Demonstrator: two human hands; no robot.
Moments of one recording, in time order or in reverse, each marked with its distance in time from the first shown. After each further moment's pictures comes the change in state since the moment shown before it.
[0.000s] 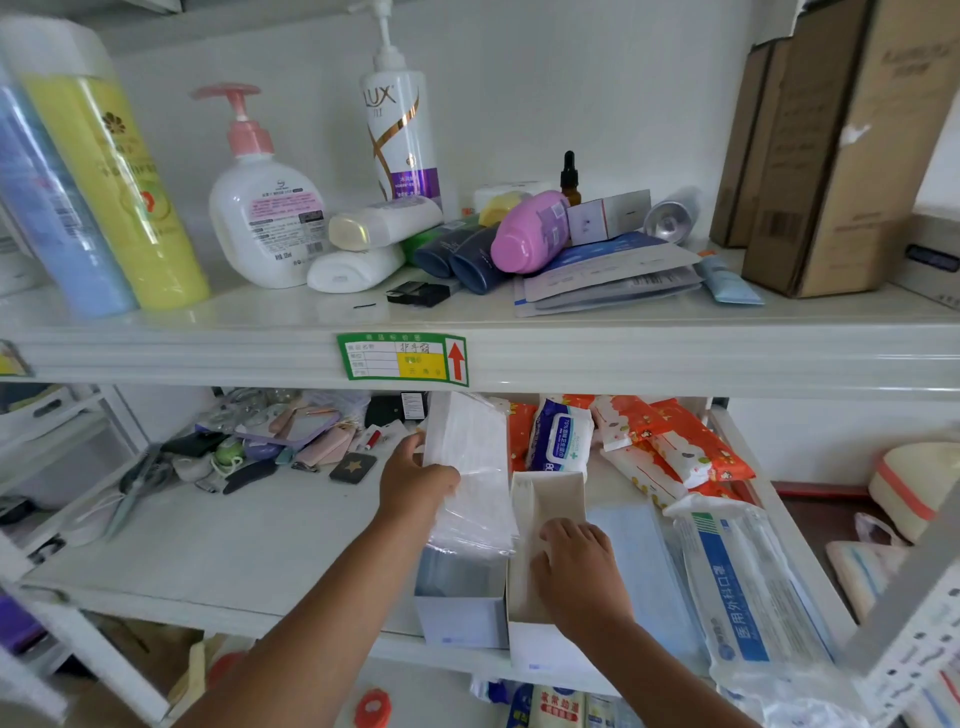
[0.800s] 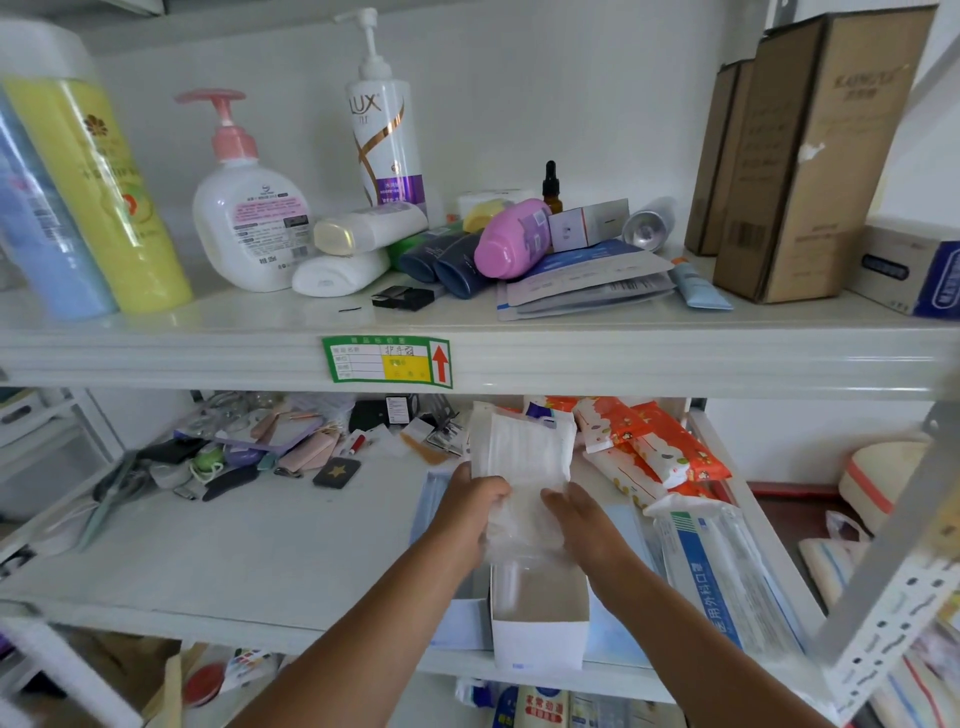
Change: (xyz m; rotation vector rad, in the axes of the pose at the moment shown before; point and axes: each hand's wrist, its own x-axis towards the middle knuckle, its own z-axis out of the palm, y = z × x) left_hand -0.032 -0.005 0.058 -0.201 -0.247 -0.182; right_hand 0.021 -0.005 -0.051 1.019 -0.142 0.379
